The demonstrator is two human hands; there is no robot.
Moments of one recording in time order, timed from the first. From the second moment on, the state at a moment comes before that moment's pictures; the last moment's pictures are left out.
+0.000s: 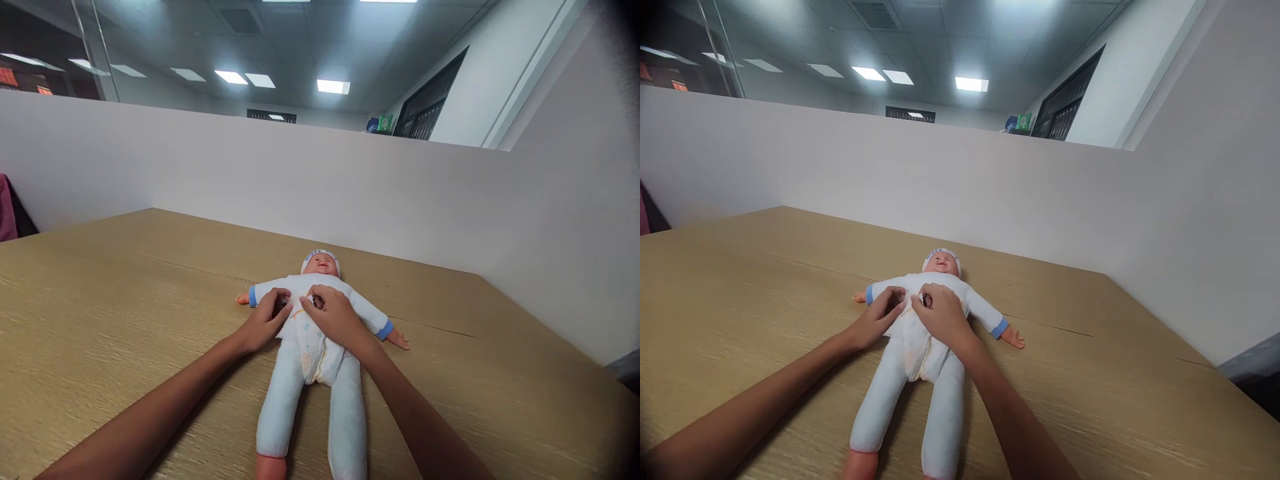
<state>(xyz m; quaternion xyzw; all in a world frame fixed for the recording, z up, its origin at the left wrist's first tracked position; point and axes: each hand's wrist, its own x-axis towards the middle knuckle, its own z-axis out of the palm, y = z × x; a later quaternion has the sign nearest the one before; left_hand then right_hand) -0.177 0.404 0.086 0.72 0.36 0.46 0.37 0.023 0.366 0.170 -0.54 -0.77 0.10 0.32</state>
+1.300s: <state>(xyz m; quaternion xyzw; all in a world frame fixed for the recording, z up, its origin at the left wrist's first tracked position) -0.168 0.307 0.118 0.83 0.43 0.27 0.24 0.053 0.233 0.126 -0.62 -0.73 0.09 0.28</state>
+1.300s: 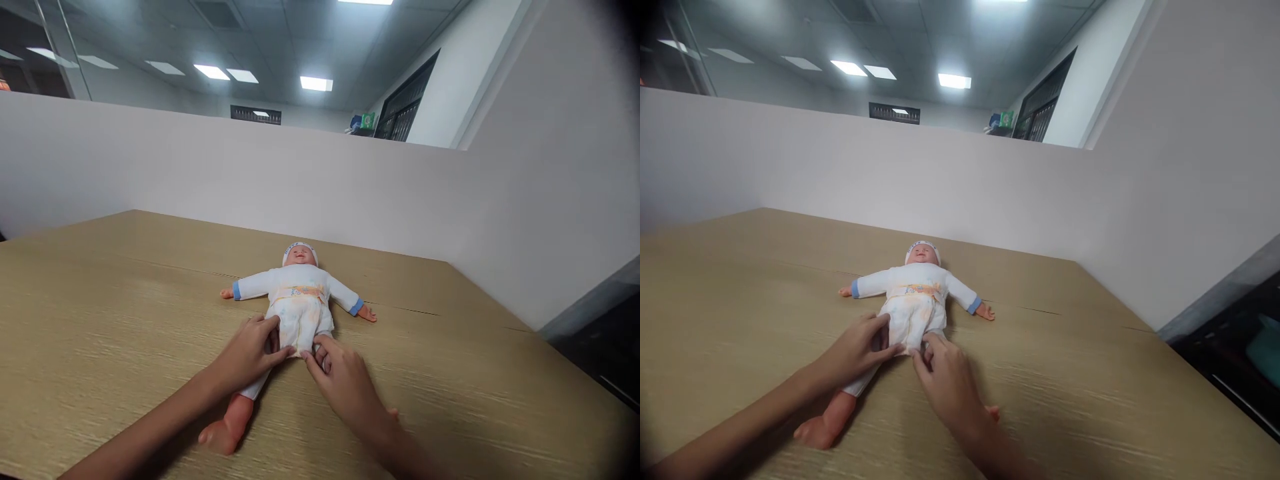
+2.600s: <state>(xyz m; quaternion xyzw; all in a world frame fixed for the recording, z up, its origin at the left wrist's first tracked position) -0.183 0.294 0.088 0.67 0.41 0.40 0.46 0.065 0.226 0.139 -0.65 -0.62 0.25 0.37</state>
